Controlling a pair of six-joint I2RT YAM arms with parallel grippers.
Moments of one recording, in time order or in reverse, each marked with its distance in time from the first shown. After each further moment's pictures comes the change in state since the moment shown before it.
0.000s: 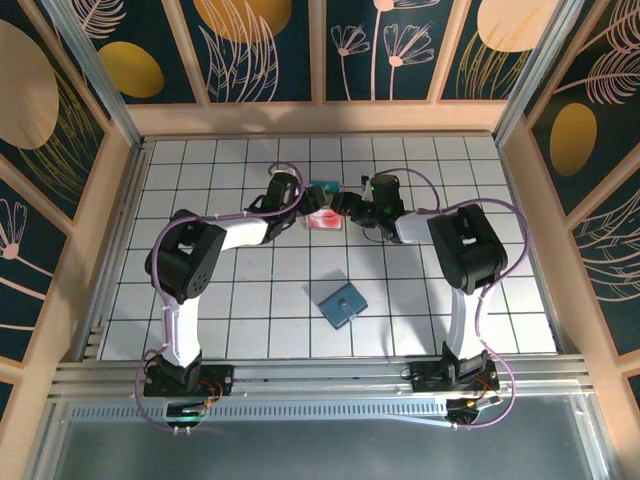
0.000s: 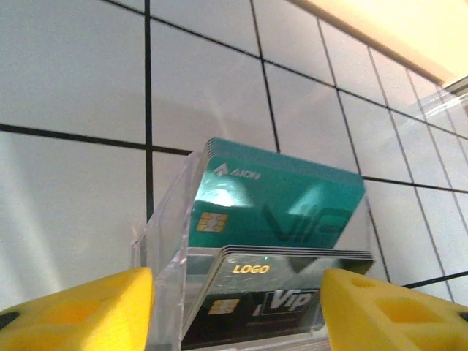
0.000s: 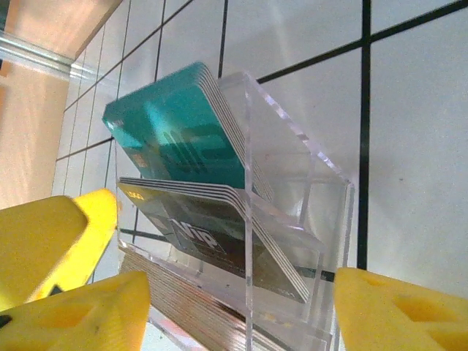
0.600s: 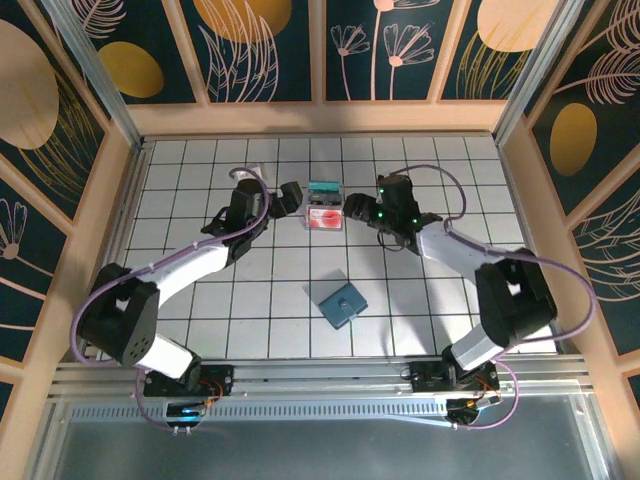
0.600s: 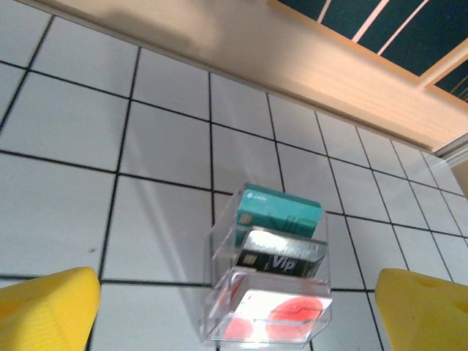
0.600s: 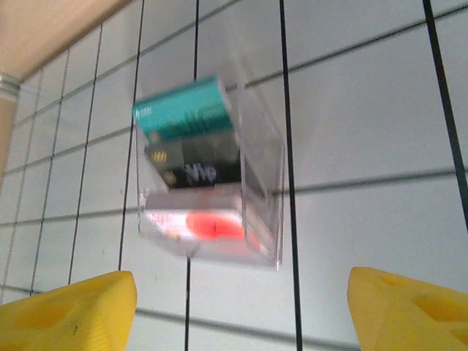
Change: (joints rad) left arm 0.000 -0.507 -0.278 -0.151 -0.196 0.045; right arm 0.084 -0.437 -0.116 -0.411 0.296 -0.049
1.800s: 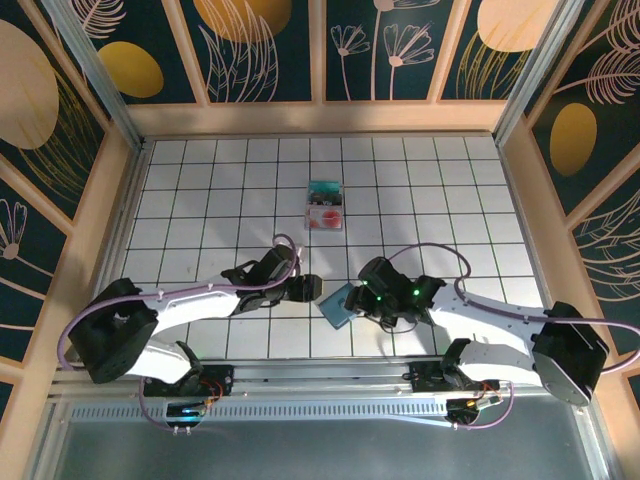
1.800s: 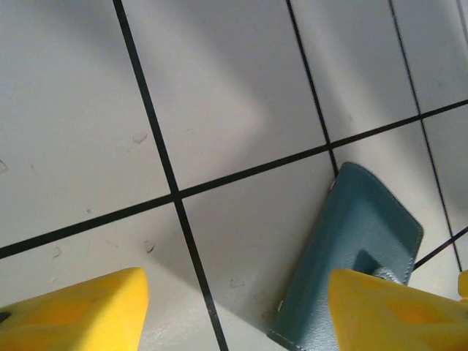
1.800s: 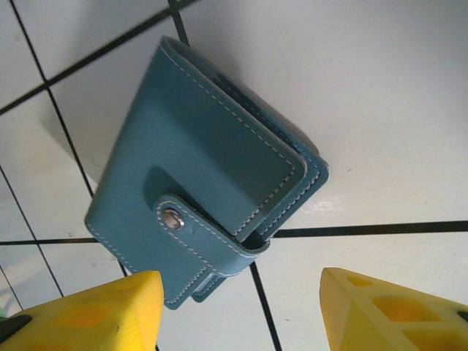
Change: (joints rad) left arm -0.346 -0.056 -0.266 -0.210 0.241 -0.069; right arm 0.448 -0.375 -0.377 -0.400 0.003 0.554
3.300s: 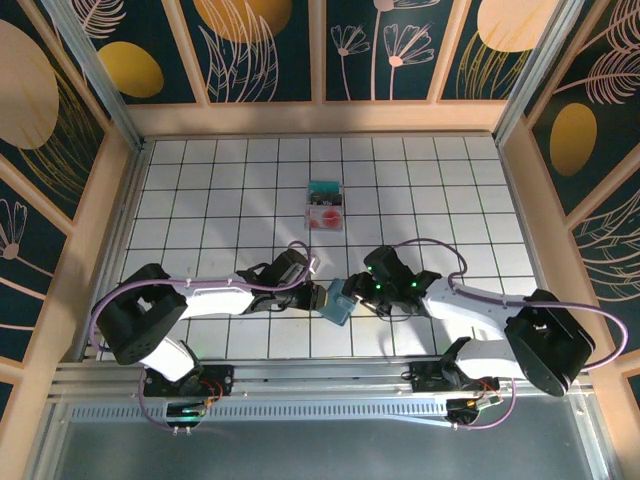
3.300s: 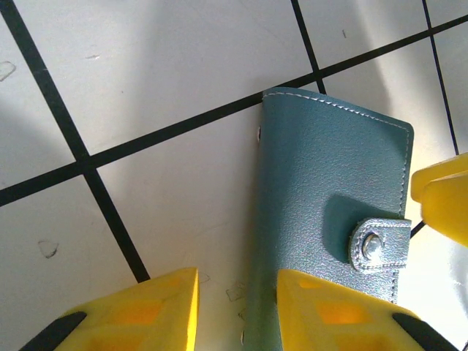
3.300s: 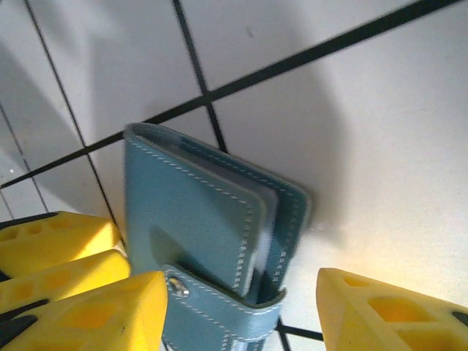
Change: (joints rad) left arm -0.018 0.137 0.010 0.090 0.137 0.038; right arm -0.143 0.101 -0.065 0.264 -0.096 -0.064
